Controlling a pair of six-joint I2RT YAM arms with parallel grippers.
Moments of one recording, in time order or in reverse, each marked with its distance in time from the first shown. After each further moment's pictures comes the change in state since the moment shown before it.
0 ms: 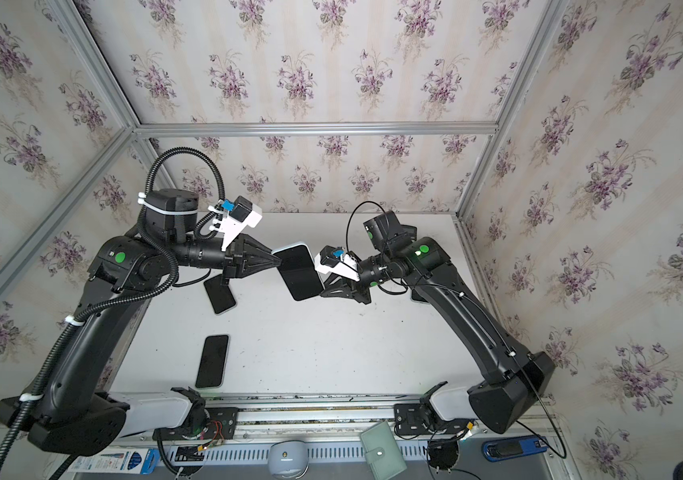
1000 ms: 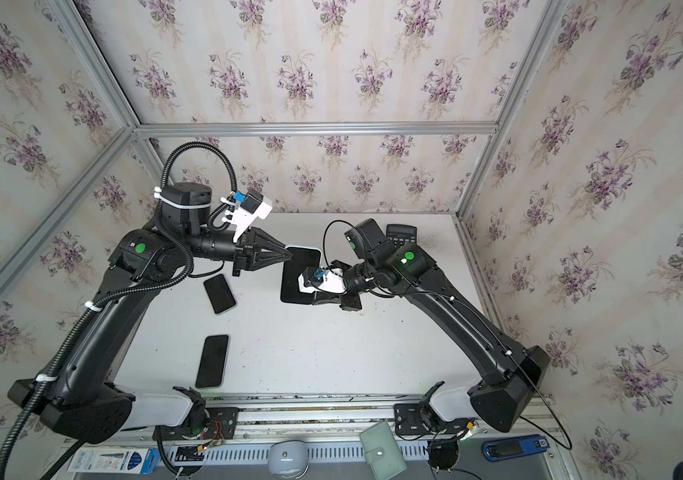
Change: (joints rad) left arm -0.037 0.069 0.003 0.132 0.052 -0.122; right arm 0.116 0.009 -0.002 0.045 0.175 -0.114
